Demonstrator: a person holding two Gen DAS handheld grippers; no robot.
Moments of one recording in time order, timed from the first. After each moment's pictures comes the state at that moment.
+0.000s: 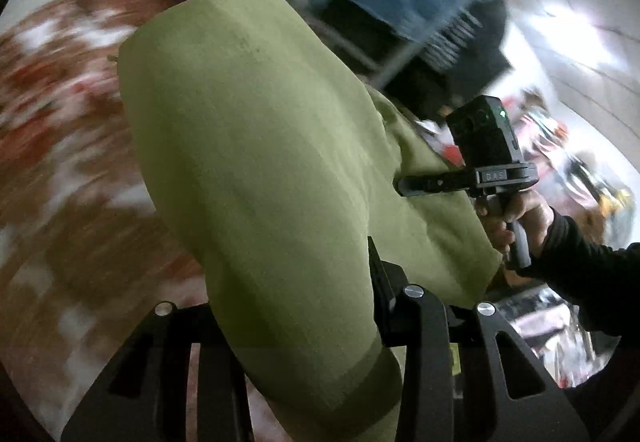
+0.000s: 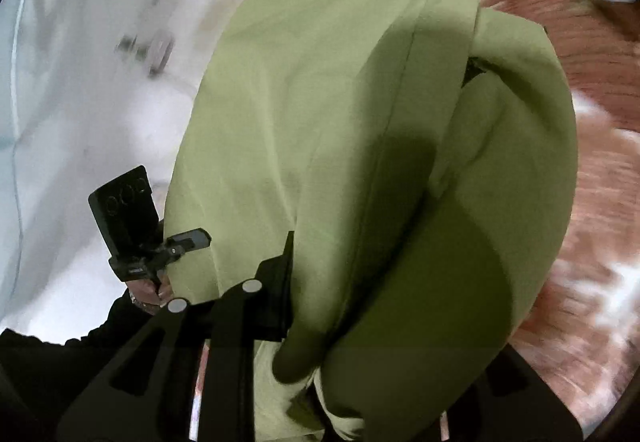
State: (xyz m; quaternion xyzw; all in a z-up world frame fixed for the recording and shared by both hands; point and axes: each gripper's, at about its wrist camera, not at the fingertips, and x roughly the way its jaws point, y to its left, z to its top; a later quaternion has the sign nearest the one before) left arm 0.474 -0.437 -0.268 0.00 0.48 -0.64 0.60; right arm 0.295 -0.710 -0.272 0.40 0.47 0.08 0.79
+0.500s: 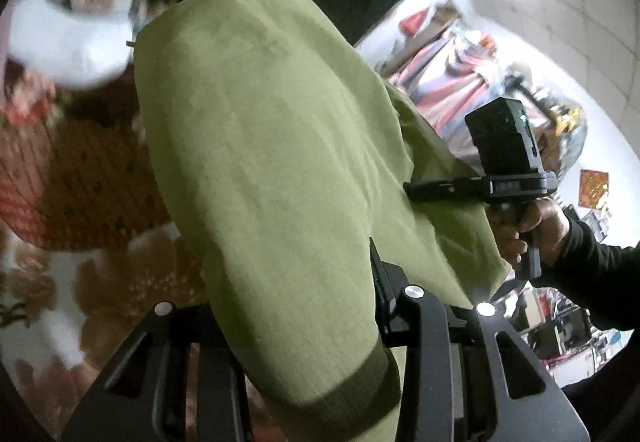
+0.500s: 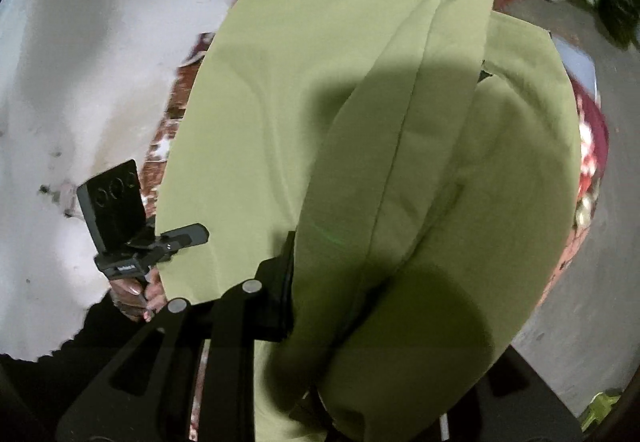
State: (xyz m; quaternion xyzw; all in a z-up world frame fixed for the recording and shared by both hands) left arm 0.355 -0.783 -0.360 0.10 0.48 -0.75 0.43; right arm 0.110 -0.889 -0.349 0.45 0.41 -0.15 0.77
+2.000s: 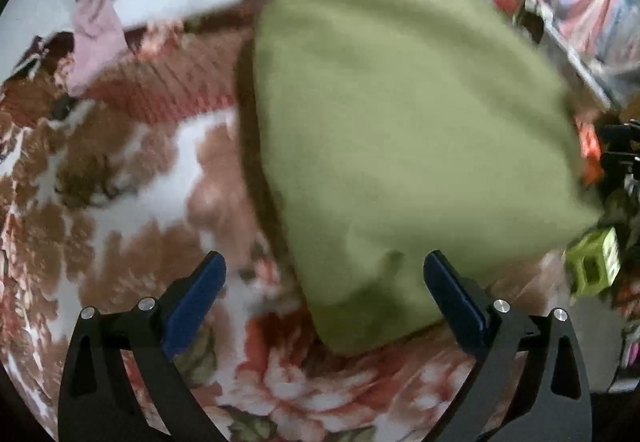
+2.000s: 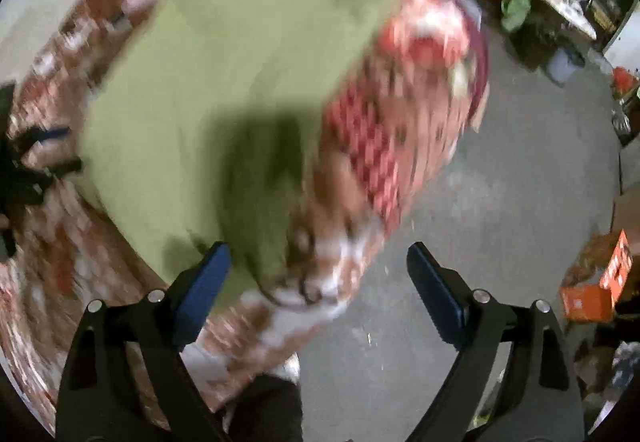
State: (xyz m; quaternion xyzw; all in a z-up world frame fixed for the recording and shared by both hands) left arm 0.291 -0.721 -0.407 0.32 0.42 -0.57 0.63; right arm 0.006 -0.829 -0.382 0.26 0.49 -0.31 0.77
